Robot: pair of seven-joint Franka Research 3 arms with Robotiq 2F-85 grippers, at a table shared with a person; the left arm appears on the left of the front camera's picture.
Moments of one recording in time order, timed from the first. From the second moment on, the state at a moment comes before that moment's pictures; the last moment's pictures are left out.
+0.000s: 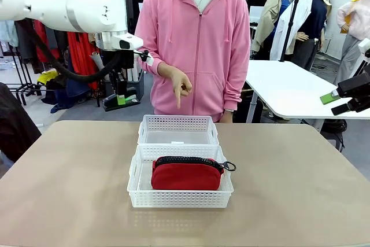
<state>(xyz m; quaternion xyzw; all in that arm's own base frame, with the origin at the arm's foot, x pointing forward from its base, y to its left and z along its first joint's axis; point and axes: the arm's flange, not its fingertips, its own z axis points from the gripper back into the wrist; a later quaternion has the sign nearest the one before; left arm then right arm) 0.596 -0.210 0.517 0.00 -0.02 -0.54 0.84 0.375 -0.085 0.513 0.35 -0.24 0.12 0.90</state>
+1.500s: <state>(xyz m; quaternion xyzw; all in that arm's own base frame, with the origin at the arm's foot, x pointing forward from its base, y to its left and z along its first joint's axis) 0.649 -0.320 0.439 -0.02 -0.02 -0.65 0.76 0.375 -0.085 0.513 0.35 -0.24 0.12 0.90</state>
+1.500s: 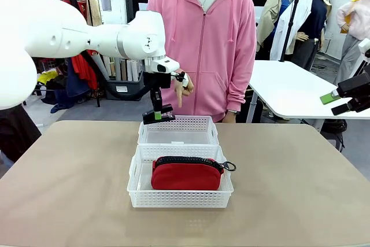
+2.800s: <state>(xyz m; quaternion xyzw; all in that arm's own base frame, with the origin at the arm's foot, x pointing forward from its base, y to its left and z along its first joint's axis) 0.667 -0.348 0.371 -0.03 -0.01 -0.68 0.73 0.375 -0.085 0.513 0.35 -0.24 0.12 0.90</state>
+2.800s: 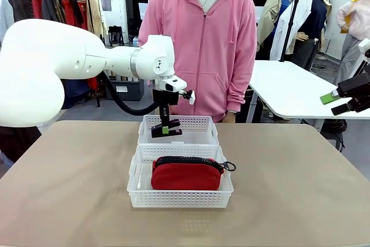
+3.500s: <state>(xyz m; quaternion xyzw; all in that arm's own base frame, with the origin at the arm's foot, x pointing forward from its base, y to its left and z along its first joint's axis) 0.668 -0.350 0.355 -0.04 0.01 -0.68 0.73 0.375 -0.085 0.513 0.35 -0.24 0.12 0.90</state>
